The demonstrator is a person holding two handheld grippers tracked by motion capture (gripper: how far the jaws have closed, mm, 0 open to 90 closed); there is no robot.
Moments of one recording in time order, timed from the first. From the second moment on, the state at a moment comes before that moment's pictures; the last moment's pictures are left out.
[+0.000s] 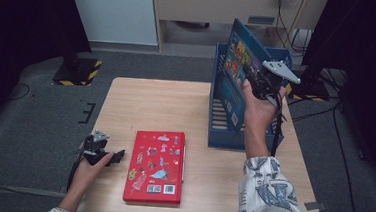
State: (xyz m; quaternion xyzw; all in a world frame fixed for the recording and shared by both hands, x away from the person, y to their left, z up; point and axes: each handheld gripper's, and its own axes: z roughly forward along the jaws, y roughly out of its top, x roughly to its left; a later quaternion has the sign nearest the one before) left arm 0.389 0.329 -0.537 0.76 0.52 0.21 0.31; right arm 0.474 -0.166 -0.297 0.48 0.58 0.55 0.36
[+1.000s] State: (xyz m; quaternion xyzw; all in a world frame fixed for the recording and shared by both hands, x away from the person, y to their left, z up) left arm 0.390 0.329 -0.537 0.77 0.52 0.21 0.31; right arm 0.502 -0.151 -0.321 0.49 0.58 0.55 0.36
